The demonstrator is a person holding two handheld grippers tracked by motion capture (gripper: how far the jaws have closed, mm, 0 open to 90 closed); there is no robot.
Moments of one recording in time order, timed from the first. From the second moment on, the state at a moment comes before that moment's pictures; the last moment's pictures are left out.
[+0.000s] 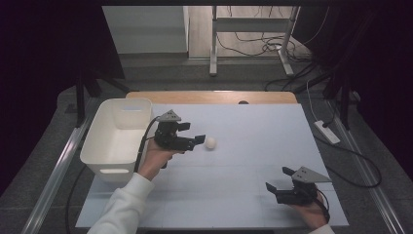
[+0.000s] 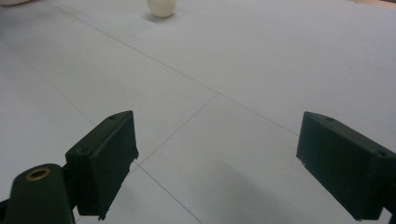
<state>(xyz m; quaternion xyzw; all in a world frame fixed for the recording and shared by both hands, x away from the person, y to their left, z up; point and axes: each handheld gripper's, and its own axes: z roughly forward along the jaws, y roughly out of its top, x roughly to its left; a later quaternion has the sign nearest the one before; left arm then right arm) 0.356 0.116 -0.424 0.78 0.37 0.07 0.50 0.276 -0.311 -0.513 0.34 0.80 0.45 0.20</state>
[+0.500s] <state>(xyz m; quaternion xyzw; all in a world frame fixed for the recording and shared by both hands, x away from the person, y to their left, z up) 0.367 0.106 -0.445 0.79 0.38 0.06 0.47 0.276 -0.311 -0.513 0.34 0.80 0.45 0.20</state>
